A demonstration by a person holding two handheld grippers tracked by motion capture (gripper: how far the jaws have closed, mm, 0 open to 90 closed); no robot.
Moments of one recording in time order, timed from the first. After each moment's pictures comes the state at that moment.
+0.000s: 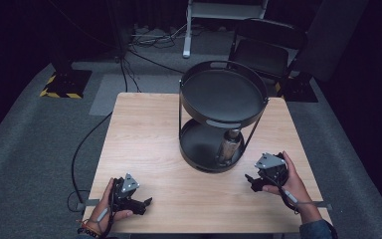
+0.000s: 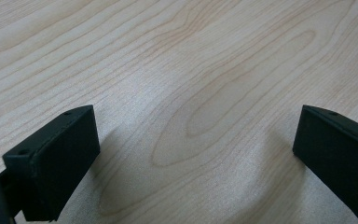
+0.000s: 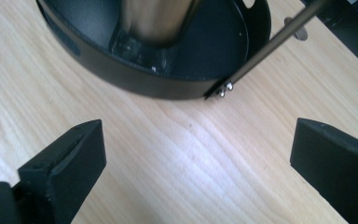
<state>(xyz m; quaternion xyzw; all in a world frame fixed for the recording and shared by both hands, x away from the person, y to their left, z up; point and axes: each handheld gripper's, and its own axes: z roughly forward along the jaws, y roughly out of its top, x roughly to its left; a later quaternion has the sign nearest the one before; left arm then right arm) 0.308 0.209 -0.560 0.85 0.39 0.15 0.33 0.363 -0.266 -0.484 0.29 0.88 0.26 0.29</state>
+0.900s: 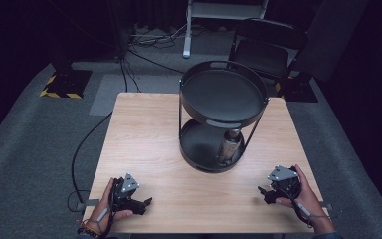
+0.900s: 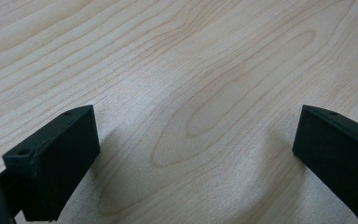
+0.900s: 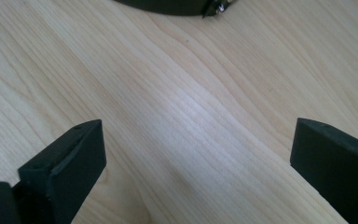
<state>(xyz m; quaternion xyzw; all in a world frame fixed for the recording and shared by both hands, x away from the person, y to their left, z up) 0.308 0.209 -0.560 0.85 0.39 0.15 0.33 0.340 -0.309 -0.515 0.32 0.88 0.23 0.27</state>
